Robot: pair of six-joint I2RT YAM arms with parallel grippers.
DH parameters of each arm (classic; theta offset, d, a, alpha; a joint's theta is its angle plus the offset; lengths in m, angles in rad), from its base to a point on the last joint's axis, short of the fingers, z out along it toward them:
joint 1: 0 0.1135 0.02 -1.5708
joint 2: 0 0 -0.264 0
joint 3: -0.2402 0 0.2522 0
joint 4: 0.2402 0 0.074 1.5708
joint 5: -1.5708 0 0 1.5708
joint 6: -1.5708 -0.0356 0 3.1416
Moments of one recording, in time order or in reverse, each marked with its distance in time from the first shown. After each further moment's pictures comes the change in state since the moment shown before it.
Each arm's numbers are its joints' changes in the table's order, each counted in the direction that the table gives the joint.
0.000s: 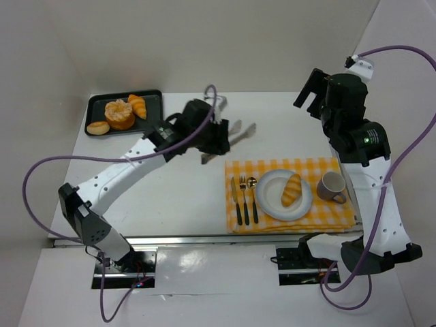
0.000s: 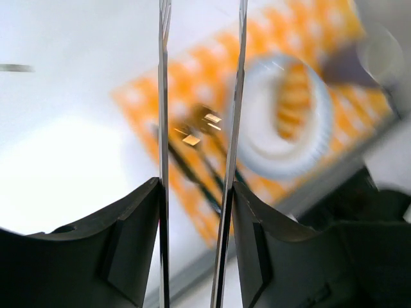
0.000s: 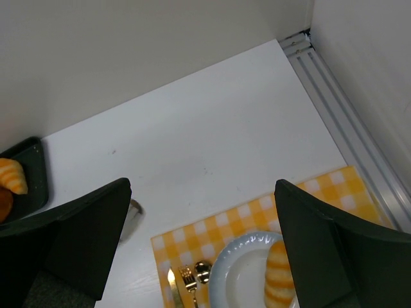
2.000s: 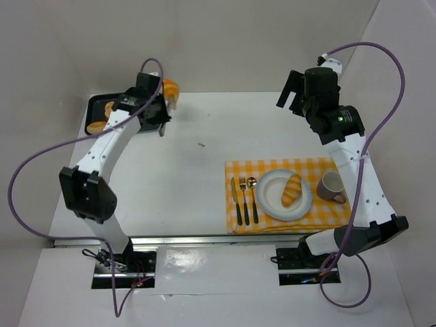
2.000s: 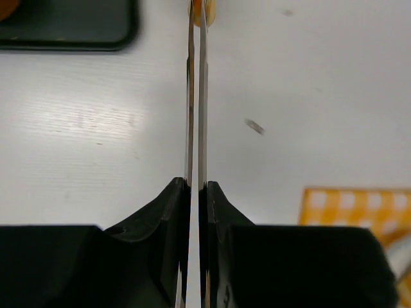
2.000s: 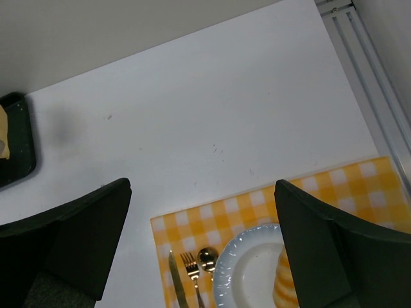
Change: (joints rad) left arm 0.637 0.226 -0.122 0.078 0.083 -0.020; right arm 0.000 0.149 0.031 -0.039 0.111 -0.005
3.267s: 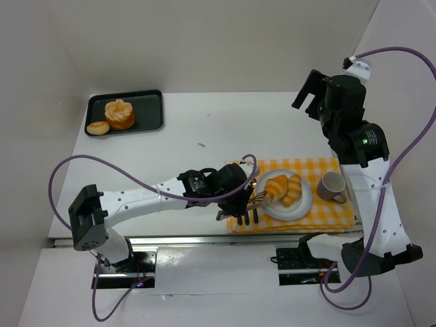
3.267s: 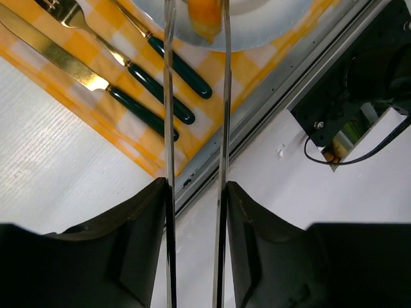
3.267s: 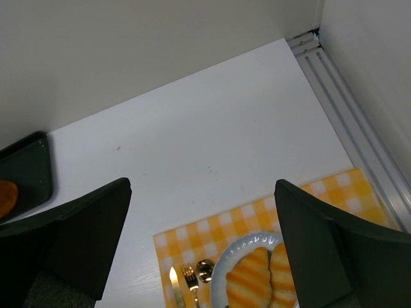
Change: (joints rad) left arm -0.959 -0.255 0.509 -0.240 -0.089 0.077; right arm 0.000 -0.161 0.002 0.006 -0.079 0.012
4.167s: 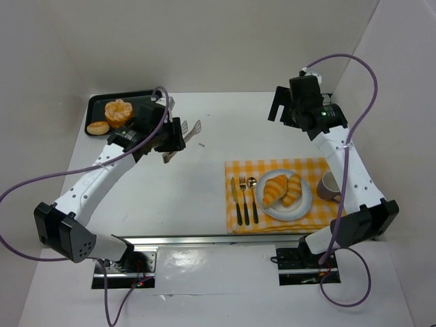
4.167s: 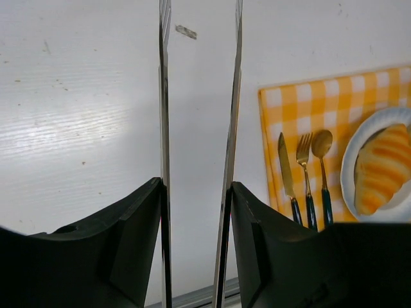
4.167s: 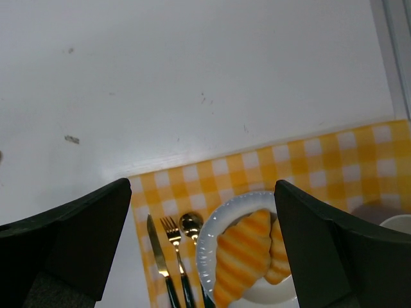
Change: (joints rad) left arm 0.682 -0.180 -0.085 0.155 0.043 -0.073; right arm 0.000 0.215 0.079 0.040 0.150 0.003
